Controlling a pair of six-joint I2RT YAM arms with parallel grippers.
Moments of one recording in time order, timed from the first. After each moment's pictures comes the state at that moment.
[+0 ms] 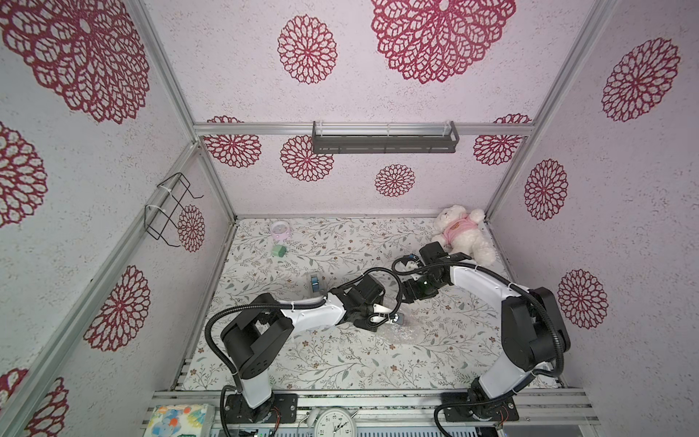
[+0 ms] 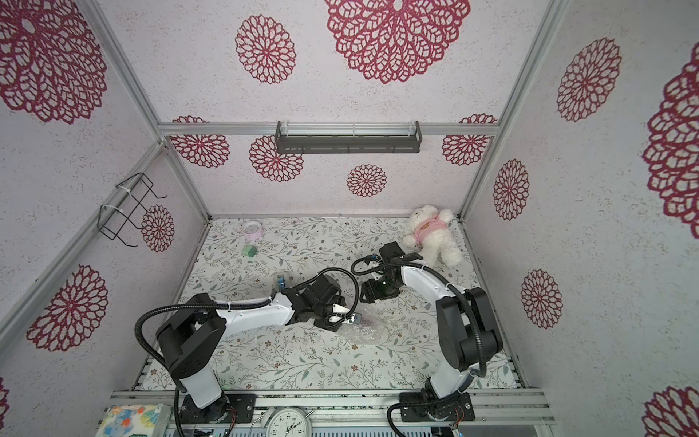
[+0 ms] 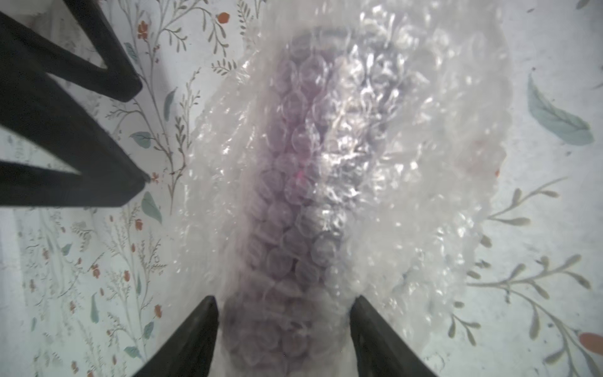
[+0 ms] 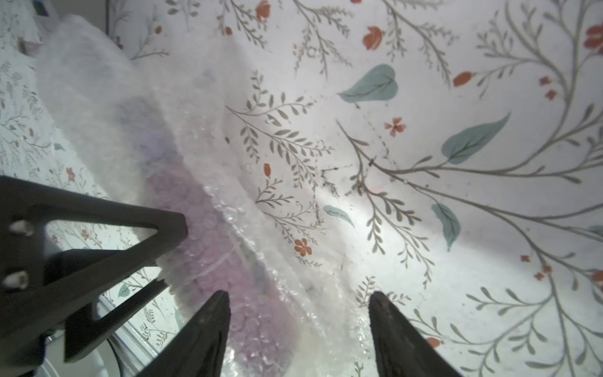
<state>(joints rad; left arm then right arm) -0.89 1.80 1.08 -0.28 0.09 1.01 0.37 1.68 1.13 -0.78 -0.40 0.00</state>
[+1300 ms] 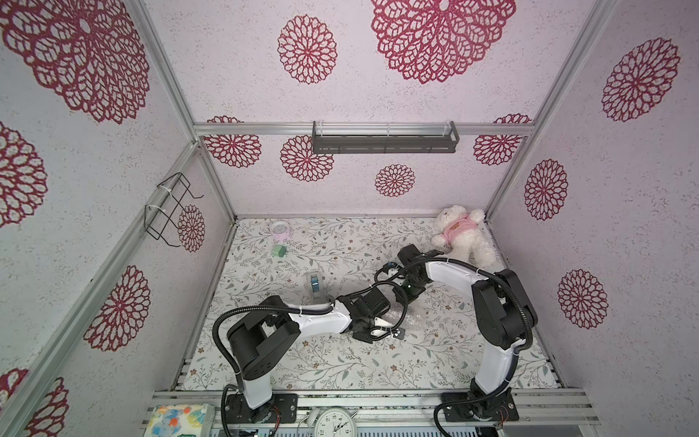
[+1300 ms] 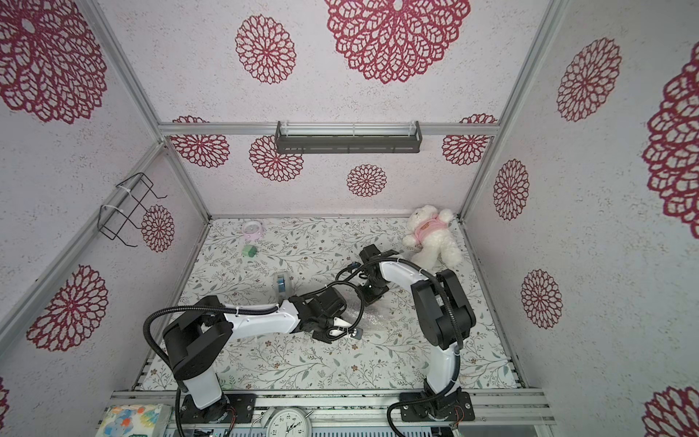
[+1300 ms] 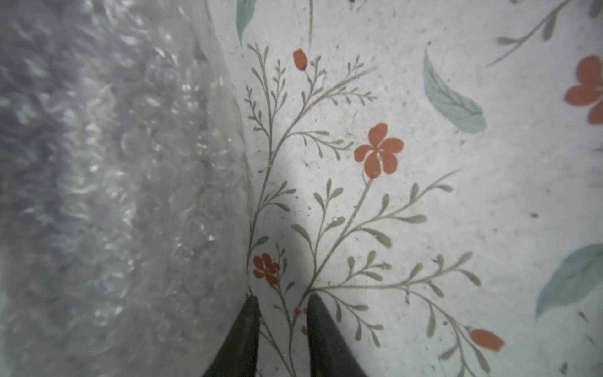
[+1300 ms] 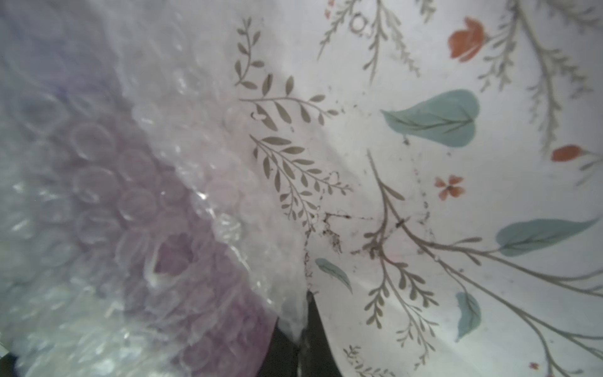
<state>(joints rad) -0.96 1.80 1.03 -0.34 0.04 0.96 0.50 1.87 1.28 -0.83 -0.22 -0.23</state>
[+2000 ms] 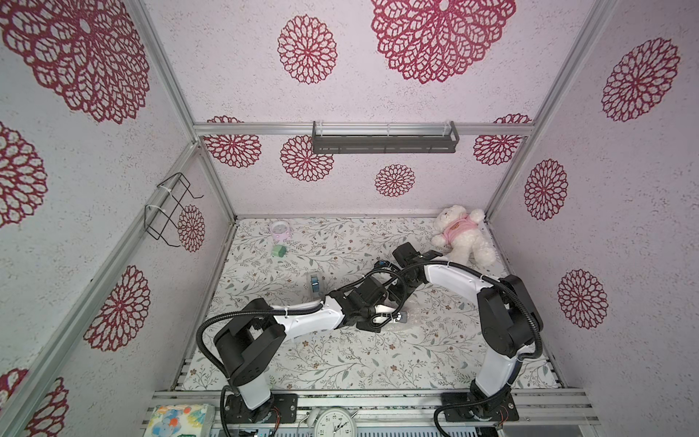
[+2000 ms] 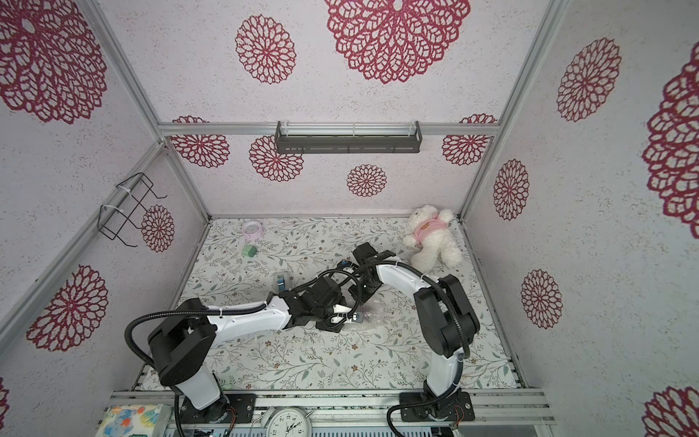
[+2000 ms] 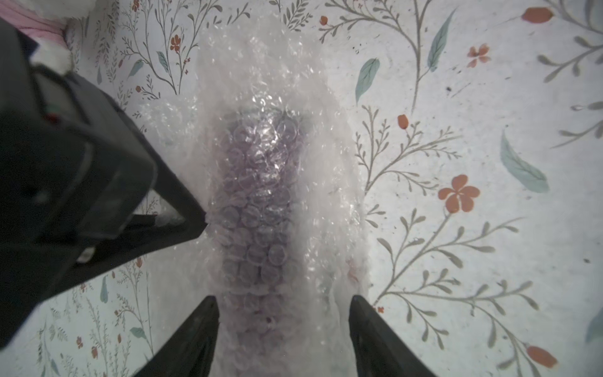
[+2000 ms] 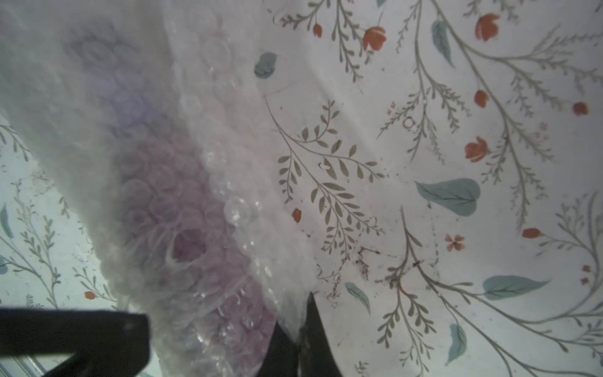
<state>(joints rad) -0.91 1.76 1.07 -0.25 0.05 0.89 0.54 1.81 1.28 -0.78 -0.26 -0.32</state>
